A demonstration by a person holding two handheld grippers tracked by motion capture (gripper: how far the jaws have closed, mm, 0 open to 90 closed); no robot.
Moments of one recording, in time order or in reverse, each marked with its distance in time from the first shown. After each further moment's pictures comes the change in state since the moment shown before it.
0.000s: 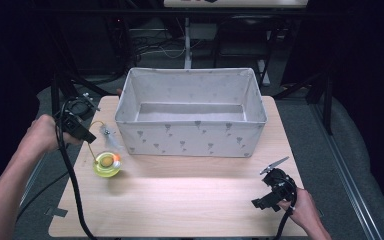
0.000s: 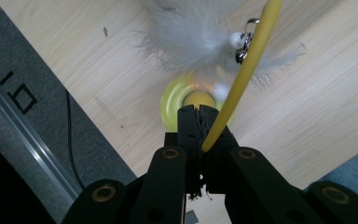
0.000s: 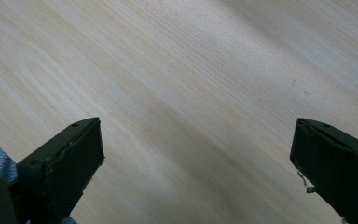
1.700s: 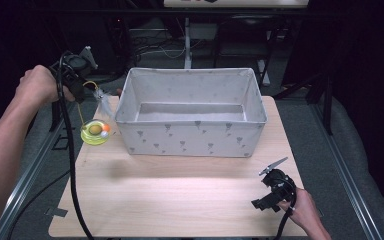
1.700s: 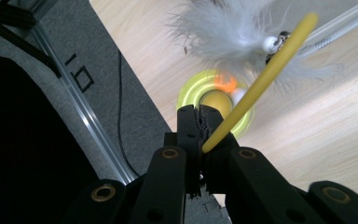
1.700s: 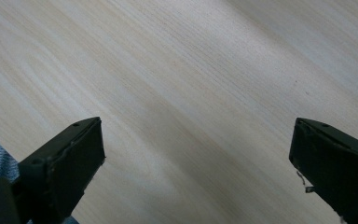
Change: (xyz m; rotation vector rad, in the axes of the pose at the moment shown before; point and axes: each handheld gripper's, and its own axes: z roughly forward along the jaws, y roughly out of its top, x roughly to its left) left arm 0.053 0.072 -0.055 0.087 0.164 -0.054; right arm 0.002 0.001 0.000 0.015 -0.012 -0.025
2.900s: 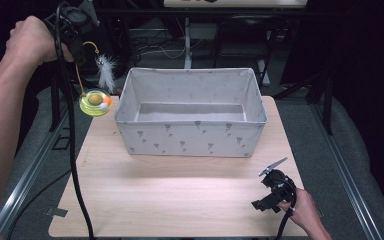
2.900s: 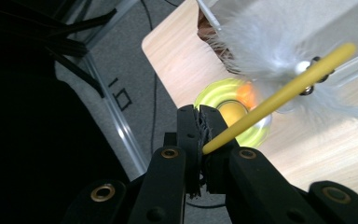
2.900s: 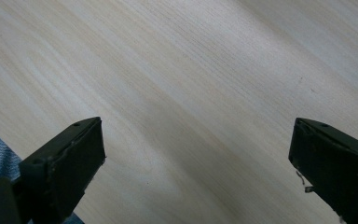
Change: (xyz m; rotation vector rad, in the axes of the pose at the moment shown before) left arm 0.004 0.044 -0.087 -0.080 0.139 0.027; right arm 0.001 -0.001 0.002 -0.004 0.010 0.007
